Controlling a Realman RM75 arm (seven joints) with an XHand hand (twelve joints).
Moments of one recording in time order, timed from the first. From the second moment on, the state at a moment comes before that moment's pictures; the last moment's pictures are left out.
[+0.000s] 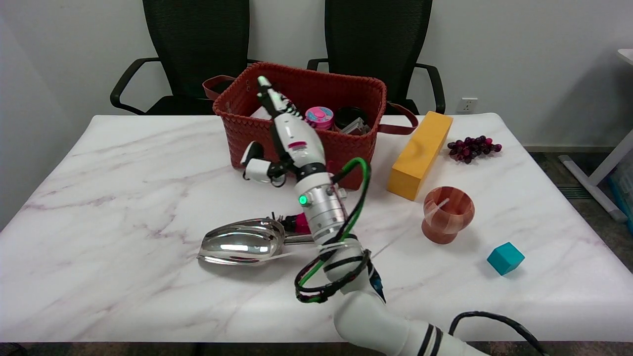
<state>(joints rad) 0.20 -1.57 -2.22 1.39 1.13 0.73 -0.29</state>
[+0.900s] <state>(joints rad) 0.02 -1.47 -2.39 1.54 1.17 1.47 -0.24</state>
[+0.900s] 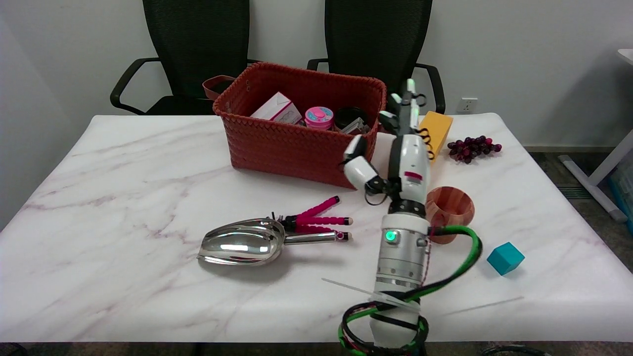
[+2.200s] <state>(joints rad) -0.18 -1.35 -2.40 1.53 1.35 1.83 -0.04</state>
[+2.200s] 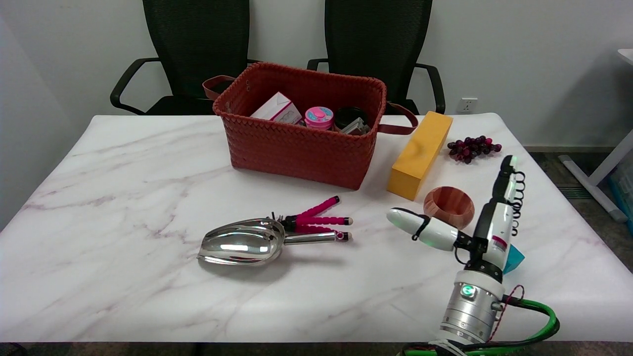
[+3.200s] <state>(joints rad) -0.15 -1.32 -2.23 1.36 1.56 1.70 0.27</state>
